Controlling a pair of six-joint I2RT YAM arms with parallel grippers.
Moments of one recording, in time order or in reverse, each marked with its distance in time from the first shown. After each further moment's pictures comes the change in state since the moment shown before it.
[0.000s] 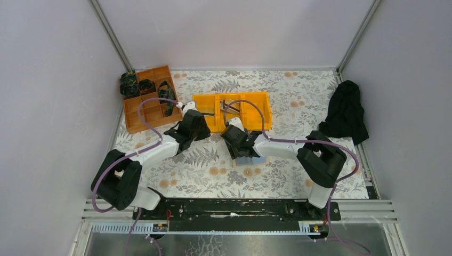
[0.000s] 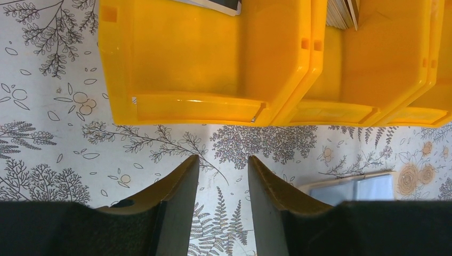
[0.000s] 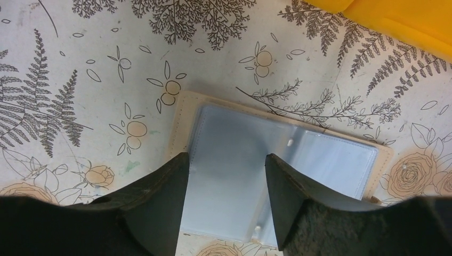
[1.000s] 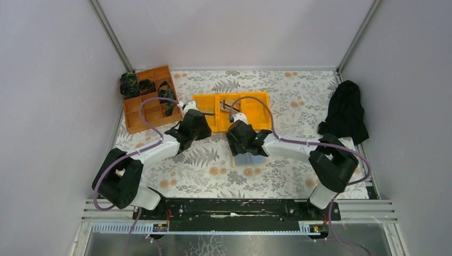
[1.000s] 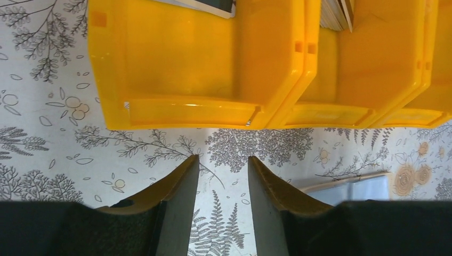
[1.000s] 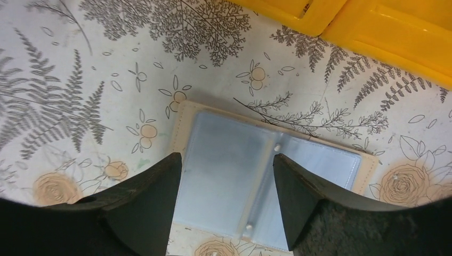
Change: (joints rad) left arm -0.003 0.021 0.010 0.024 0.010 0.000; right arm -0.061 -0.129 -0.093 0.114 -0.111 -0.028
